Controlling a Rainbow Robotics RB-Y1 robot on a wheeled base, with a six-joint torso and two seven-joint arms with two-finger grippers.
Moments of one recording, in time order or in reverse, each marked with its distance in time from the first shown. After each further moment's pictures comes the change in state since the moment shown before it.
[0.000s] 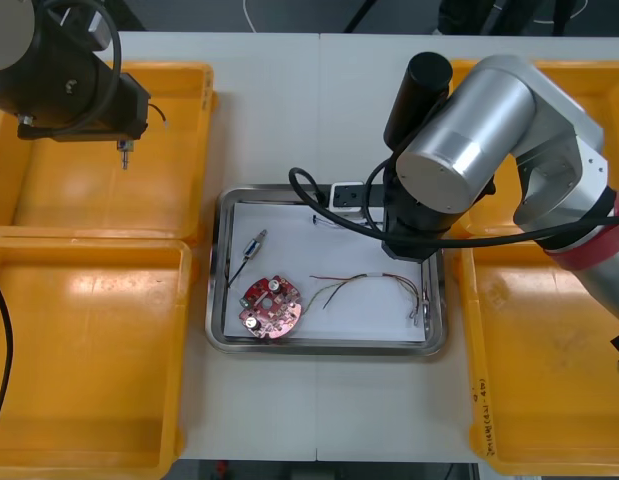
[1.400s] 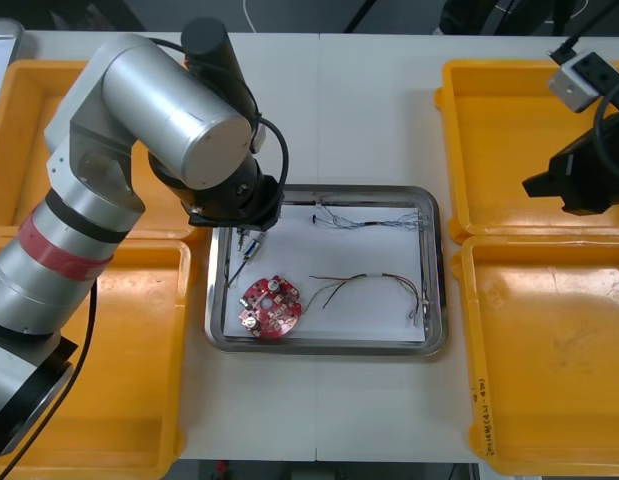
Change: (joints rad) right arm 0.350 -0.051 -0.865 -0.384 -0.190 0.141 -0.311; left arm 0.000 -0.177 -0.435 0.092 -0.053 -0.088 0.182
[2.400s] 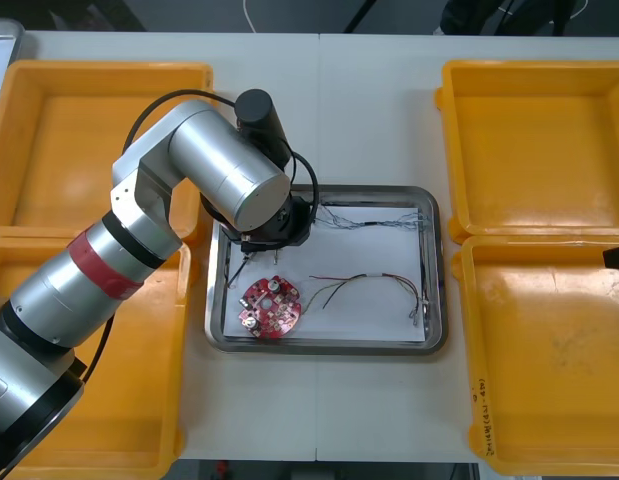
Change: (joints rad) right arm 0.324 -0.009 -0.189 -0.095 0.052 0.000 -0.250; left arm 0.000 -0.024 -0.156 0.206 -0.025 -0.295 0.167
